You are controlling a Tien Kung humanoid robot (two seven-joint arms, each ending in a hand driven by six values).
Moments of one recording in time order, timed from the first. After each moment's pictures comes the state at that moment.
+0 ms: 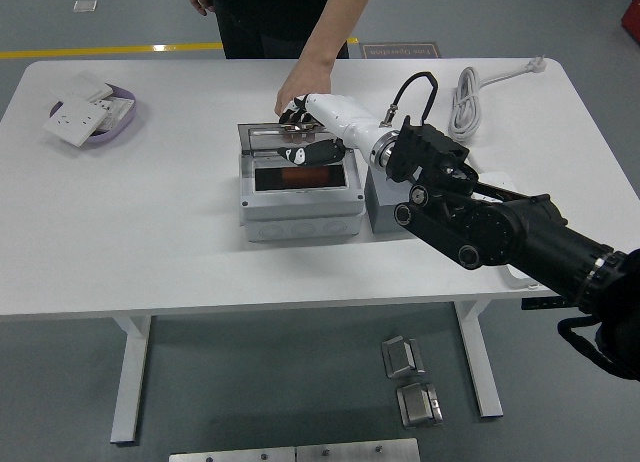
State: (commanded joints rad) left arm 0.07 0.09 -0.95 -0.18 1.06 0.04 0.10; right arm 0.97 -0.11 0.46 0.83 -1.61 -0.16 0.01
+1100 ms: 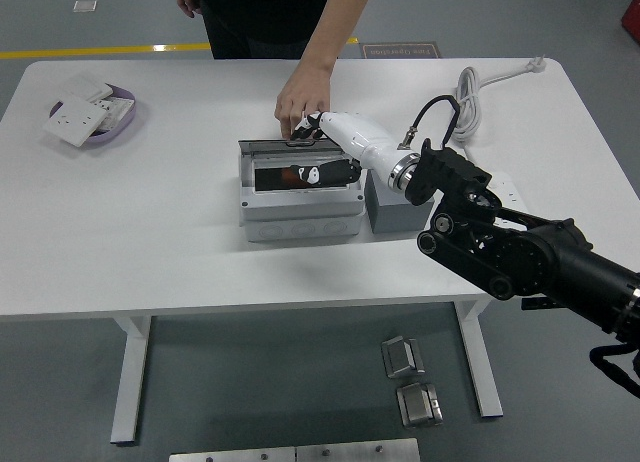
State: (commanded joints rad) left arm 0.08 0.08 -0.97 -0.18 1.09 0.06 0.10; right arm 0.86 -0.21 0.49 1.03 -1.65 -0.18 -0.02
